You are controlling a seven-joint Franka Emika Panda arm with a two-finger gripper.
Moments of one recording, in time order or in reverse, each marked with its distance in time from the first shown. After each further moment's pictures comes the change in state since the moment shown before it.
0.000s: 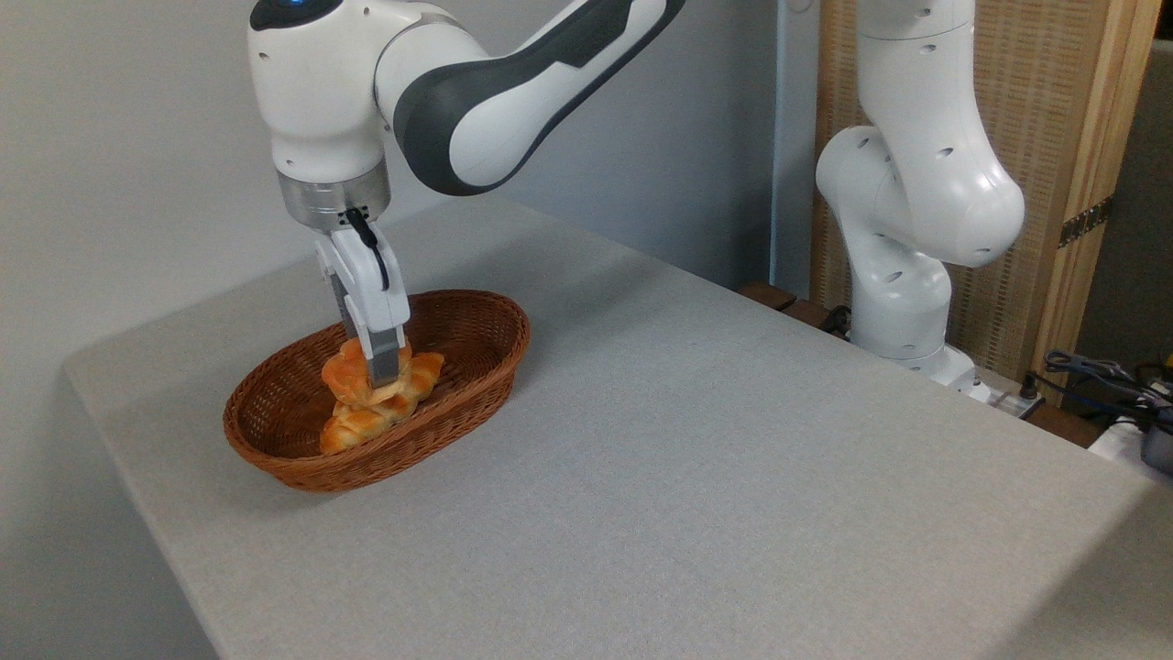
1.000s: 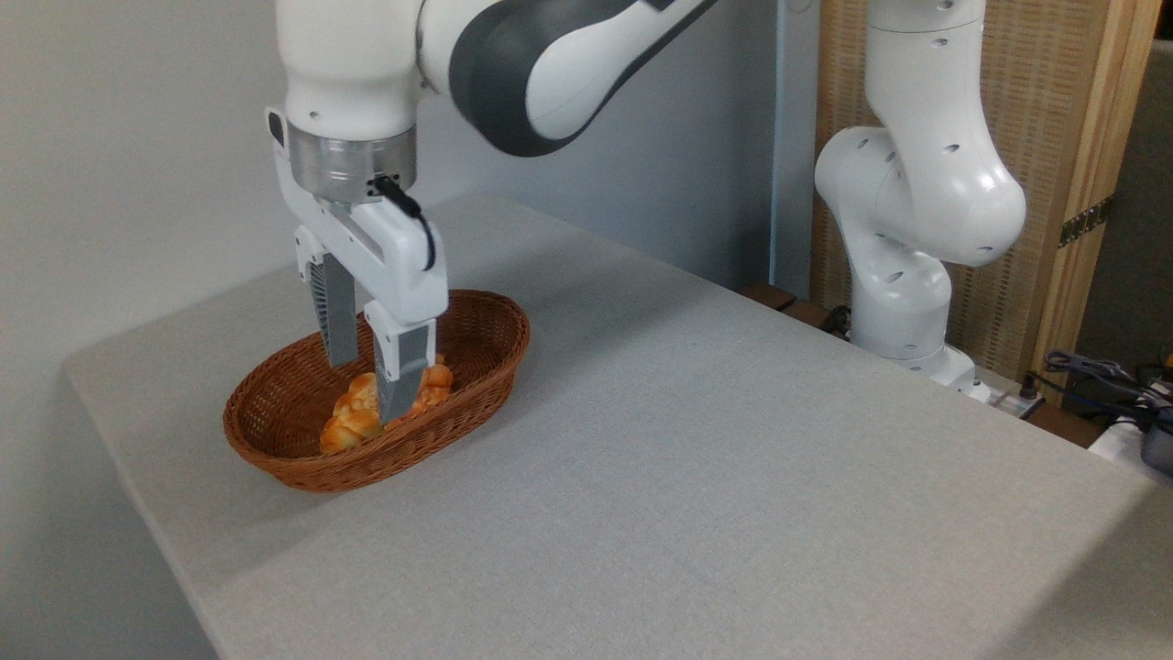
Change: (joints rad) arm 0.028 -0.072 0.161 0.034 0.064 -0.001 -0.021
